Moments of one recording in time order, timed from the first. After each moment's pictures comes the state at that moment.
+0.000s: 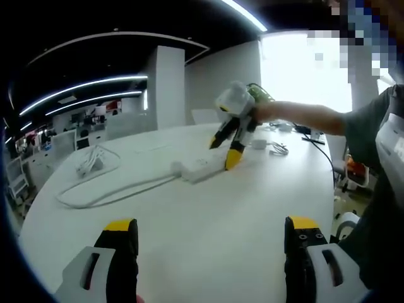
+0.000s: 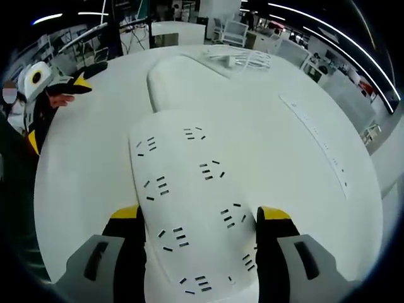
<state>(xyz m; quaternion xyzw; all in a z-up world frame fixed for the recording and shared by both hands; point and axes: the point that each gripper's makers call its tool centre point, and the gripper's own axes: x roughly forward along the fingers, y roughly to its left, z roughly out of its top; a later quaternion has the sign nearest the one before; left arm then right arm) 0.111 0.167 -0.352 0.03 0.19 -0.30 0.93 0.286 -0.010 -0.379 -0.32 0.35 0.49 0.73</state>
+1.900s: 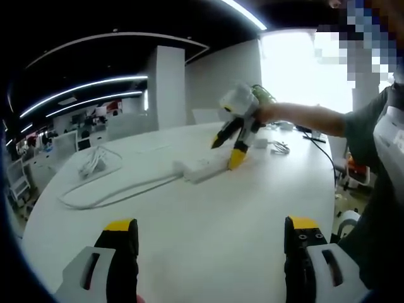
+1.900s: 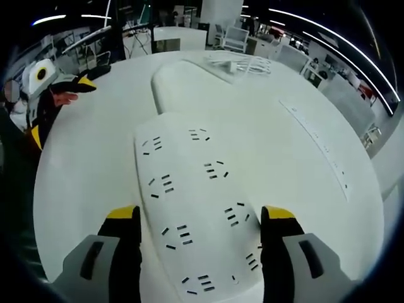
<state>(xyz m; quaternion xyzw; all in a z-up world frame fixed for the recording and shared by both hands) 0.112 0.172 -0.349 0.04 0.19 -0.30 0.93 0.287 -0.008 -0.379 -0.31 0.33 0.50 0.74</state>
